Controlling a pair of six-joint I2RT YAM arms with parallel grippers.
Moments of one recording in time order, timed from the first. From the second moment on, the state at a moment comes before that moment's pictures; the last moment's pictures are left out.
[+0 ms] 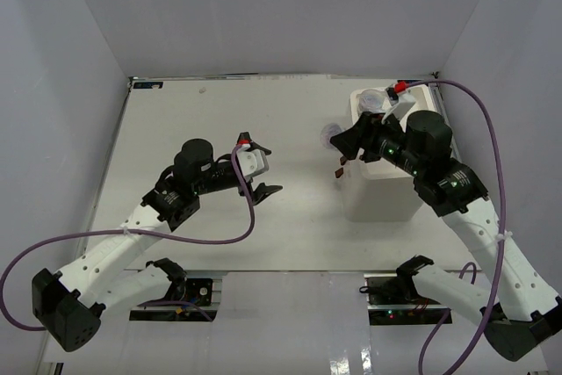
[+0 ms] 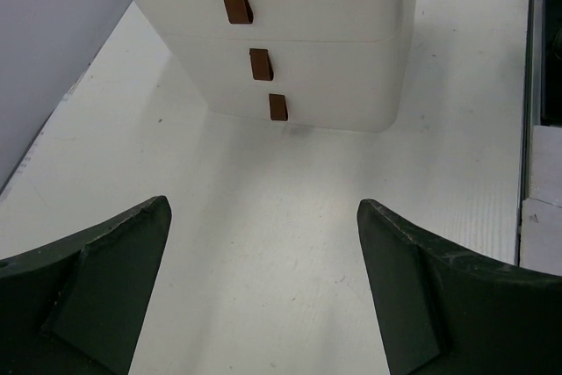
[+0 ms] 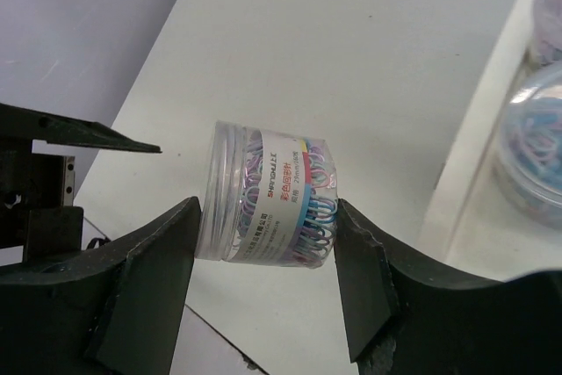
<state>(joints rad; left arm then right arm) -0.67 0.96 0.83 -0.08 0.53 0.39 0.53 0.94 1.15 -0.48 -0.19 0.46</state>
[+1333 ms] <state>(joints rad) -0.53 1.12 0.71 0.13 0.48 0.24 0.23 0.81 1.01 -0.55 -0.03 0.59</state>
